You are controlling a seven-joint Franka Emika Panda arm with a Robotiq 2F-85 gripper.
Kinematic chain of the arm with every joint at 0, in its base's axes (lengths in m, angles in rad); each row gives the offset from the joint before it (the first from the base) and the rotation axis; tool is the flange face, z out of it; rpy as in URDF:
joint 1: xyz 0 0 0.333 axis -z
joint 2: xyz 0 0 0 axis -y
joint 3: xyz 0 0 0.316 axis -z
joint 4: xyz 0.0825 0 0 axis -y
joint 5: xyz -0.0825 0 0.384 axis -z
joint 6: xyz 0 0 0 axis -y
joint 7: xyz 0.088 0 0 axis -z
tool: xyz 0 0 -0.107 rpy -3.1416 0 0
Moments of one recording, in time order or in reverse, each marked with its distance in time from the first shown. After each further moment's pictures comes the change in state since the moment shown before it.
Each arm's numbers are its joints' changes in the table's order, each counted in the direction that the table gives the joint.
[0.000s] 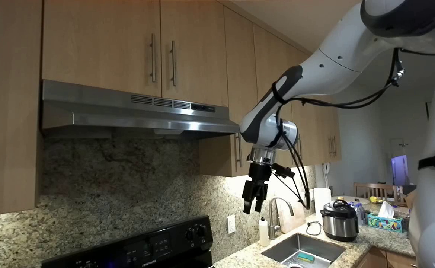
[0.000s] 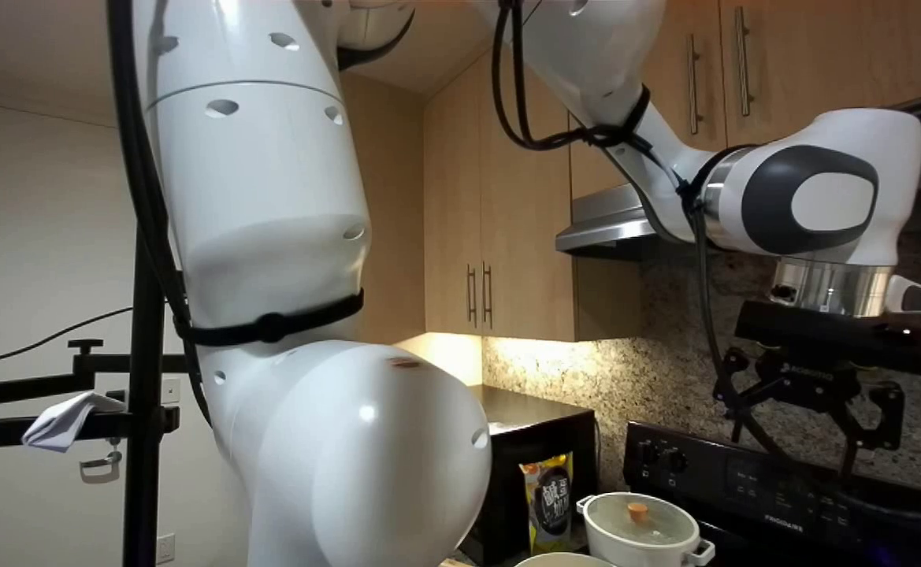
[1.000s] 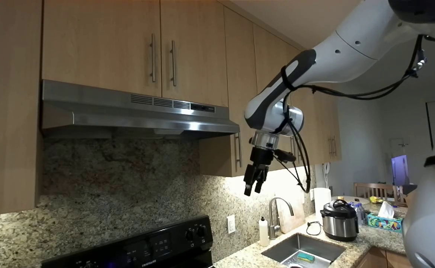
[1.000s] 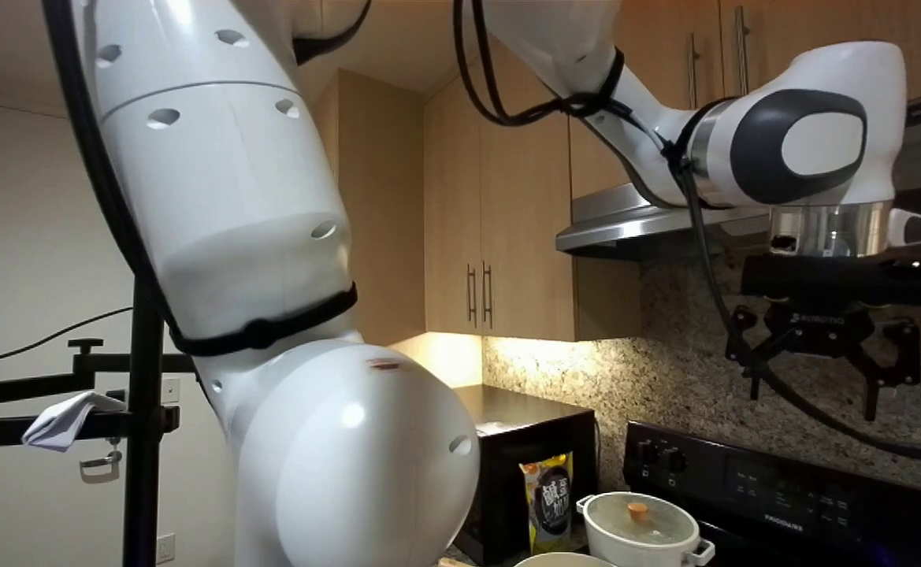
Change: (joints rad) arm 0.108 0.111 -0.102 0.002 0.052 0.038 0.000
